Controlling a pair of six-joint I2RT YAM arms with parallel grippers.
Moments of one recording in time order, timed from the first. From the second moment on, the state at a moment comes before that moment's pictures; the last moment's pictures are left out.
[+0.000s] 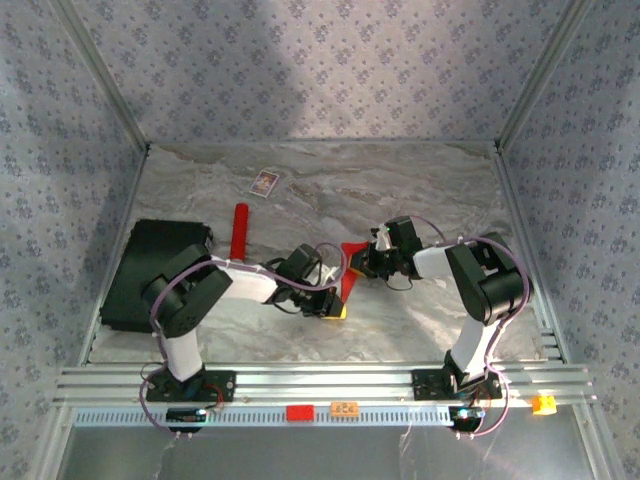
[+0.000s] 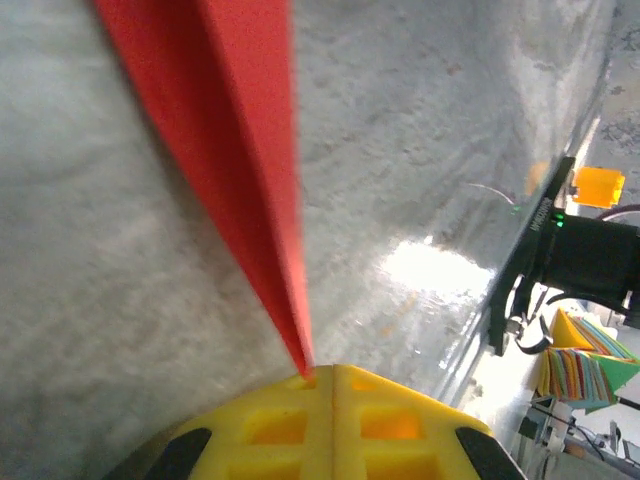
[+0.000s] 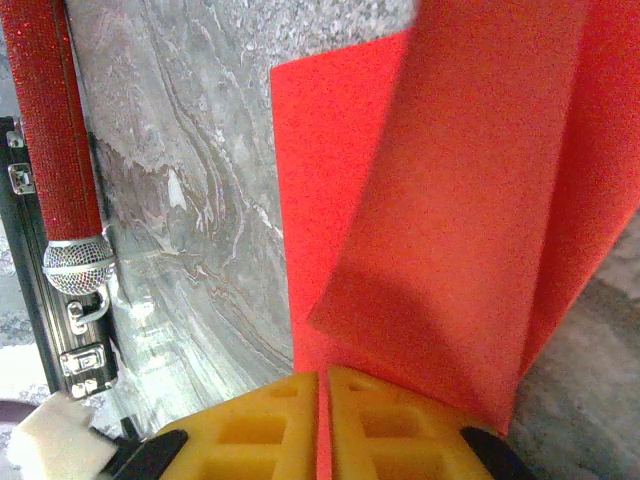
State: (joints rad) left arm -0.86 1.79 0.77 0.11 0.73 -0.77; right arm 0.36 1.77 0.69 0.19 -0.67 0.76
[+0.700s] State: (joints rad) left arm -0.79 1.95 0.97 0.16 0.67 -0.81; right arm 0.36 1.77 0.69 0.19 -0.67 0.76
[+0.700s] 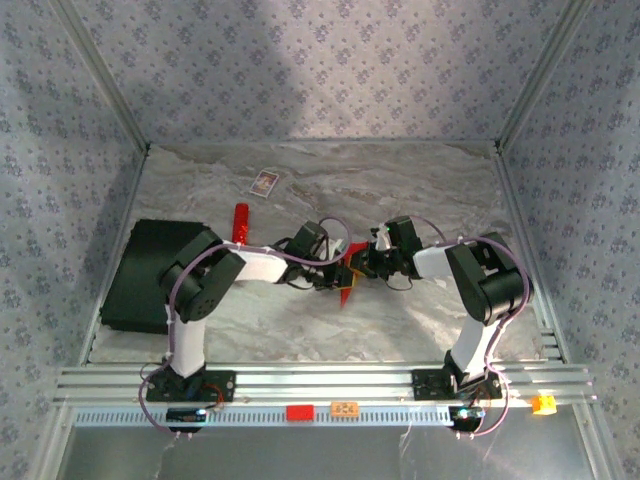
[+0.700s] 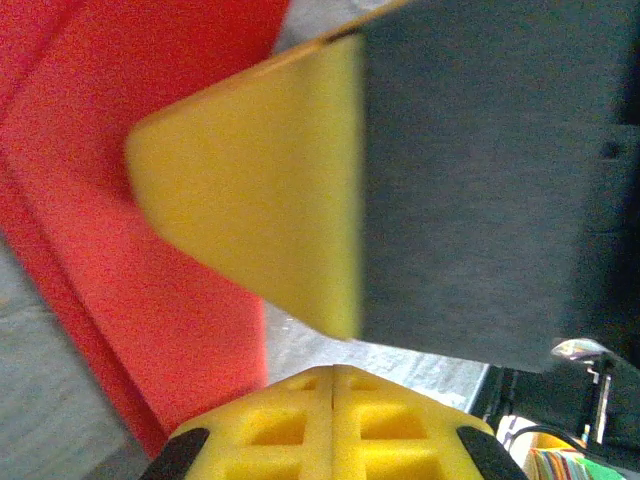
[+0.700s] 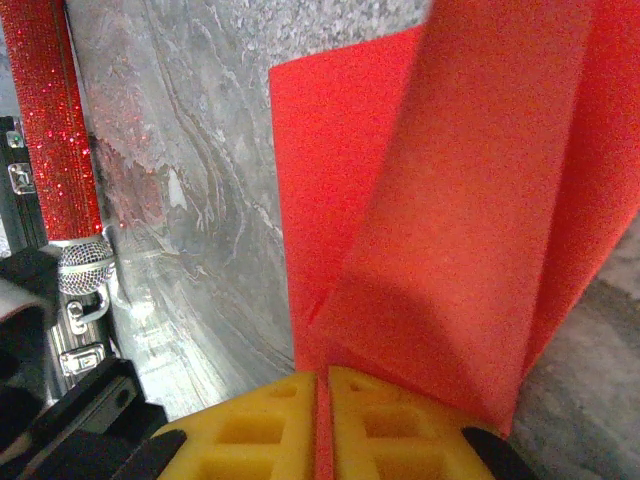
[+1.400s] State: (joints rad) left arm -0.83 1.89 0.94 -0.01 0.61 -0.69; right arm 0.36 1.77 0.69 0.18 -0.66 0.76
